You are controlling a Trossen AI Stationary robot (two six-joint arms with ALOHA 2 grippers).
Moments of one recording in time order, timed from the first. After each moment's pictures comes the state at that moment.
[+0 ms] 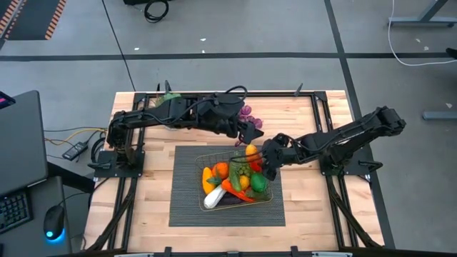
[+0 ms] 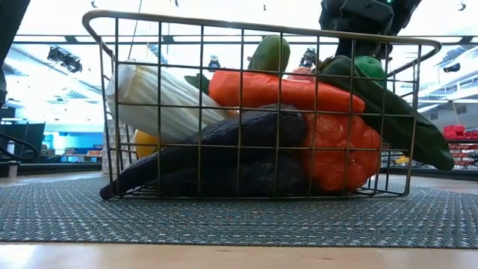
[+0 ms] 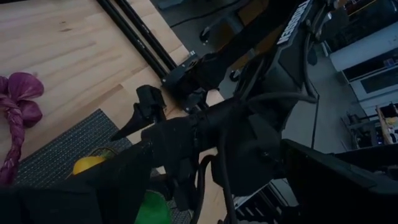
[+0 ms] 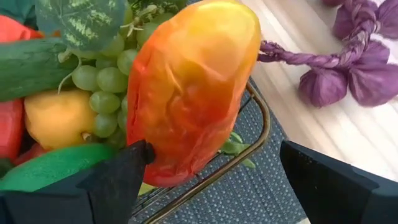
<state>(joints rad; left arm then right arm) -0.02 1.87 2.22 -0.84 -0.10 -0.93 0.24 1.33 0.93 -0.62 0.39 0.61</state>
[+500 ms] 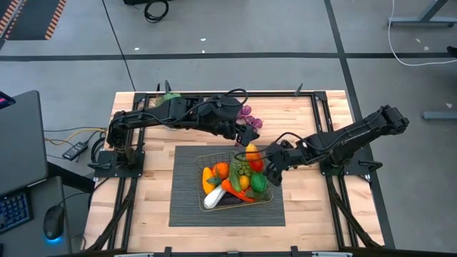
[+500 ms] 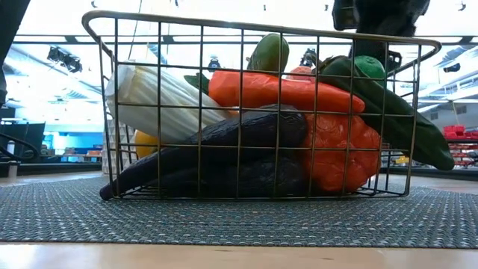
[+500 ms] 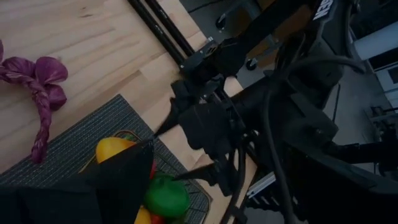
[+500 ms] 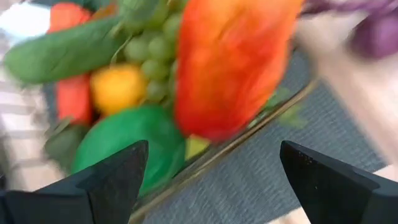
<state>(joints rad) -0.02 1.87 2.22 -0.93 -0.10 -0.93 0.29 1.27 0.93 -0.66 0.23 0.77</state>
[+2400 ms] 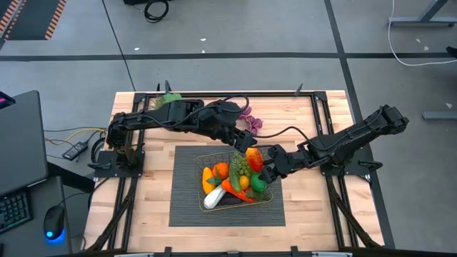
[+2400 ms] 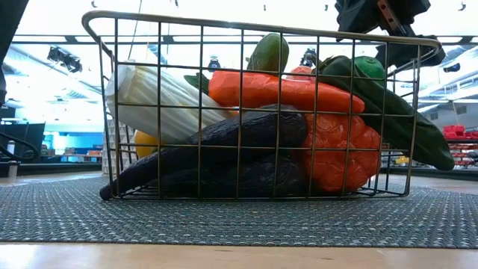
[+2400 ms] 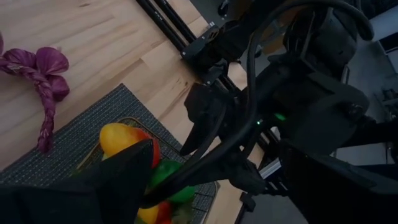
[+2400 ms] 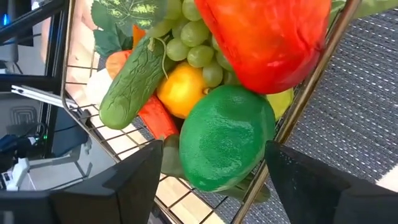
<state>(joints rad) -0.05 1.87 2.22 -0.97 -0.10 -0.90 0.34 1.28 0.93 -0.54 0.11 1.42</state>
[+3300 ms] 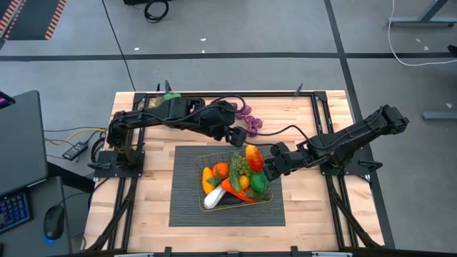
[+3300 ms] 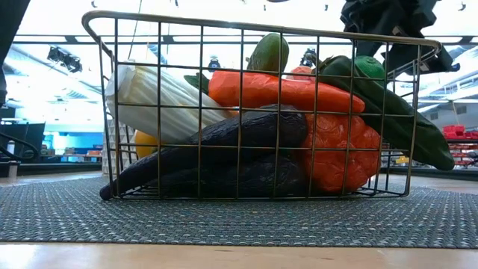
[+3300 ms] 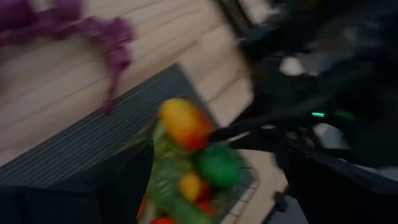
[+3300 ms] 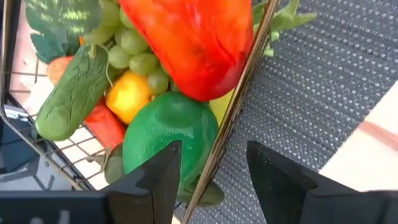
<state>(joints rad) -0.02 1.87 2.22 -1.16 -0.15 -1.00 0.32 1.27 0.93 -0.68 0.15 1.41</state>
